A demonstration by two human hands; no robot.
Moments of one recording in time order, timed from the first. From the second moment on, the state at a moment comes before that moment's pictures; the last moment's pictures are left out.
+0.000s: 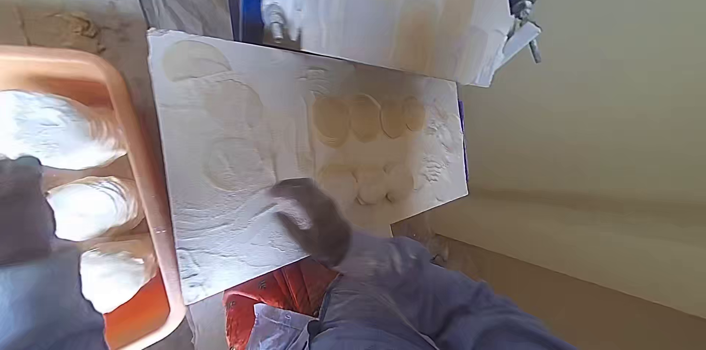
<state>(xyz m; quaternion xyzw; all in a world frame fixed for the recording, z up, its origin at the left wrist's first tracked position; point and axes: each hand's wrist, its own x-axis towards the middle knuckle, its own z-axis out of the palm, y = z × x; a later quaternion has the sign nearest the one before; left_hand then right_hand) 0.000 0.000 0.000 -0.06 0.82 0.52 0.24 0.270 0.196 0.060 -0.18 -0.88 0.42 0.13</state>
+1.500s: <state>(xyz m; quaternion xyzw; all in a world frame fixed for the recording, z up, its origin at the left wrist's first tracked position) 0.331 0.130 0.049 -0.08 0.36 0.82 0.43 0.385 0.307 0.146 -0.12 -0.88 0.44 -0.11</state>
